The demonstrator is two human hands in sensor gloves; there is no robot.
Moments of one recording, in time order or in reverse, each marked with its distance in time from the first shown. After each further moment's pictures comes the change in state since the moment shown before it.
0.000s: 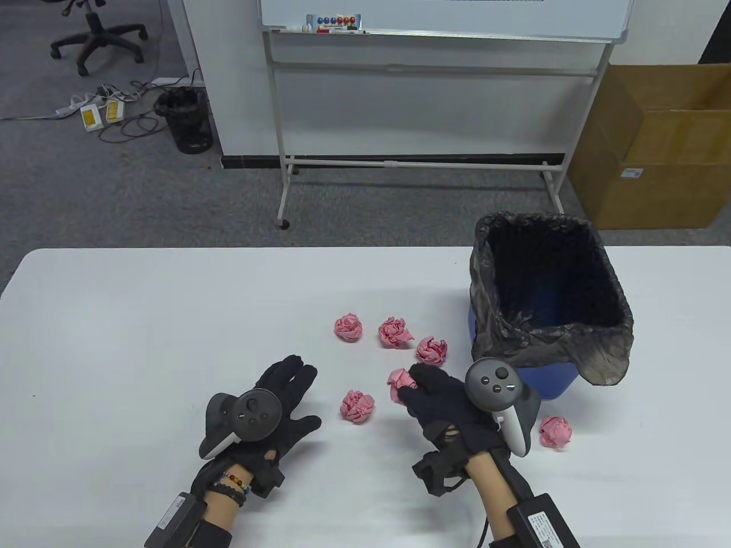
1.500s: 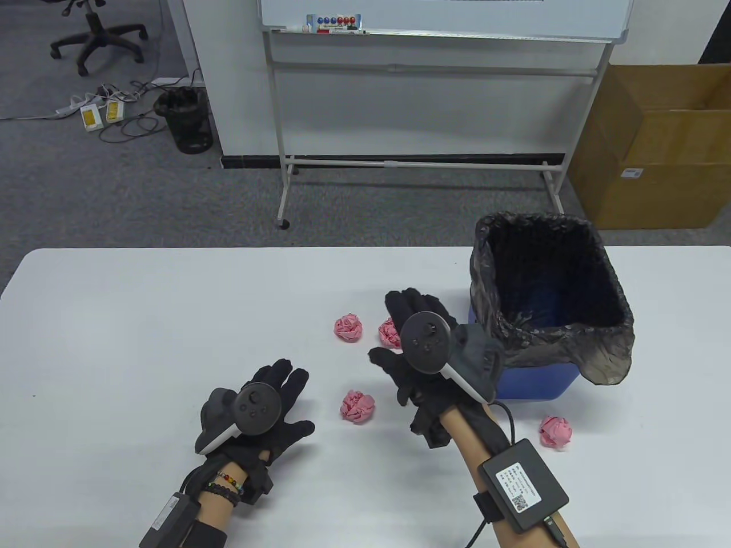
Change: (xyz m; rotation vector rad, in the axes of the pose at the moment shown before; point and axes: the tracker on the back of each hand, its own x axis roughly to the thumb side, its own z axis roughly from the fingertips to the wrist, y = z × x) left_hand -0.009 -0.002 0.000 -0.144 0.069 -0.051; right_hand 0.099 0.020 -0.018 0.044 -0.259 0.571
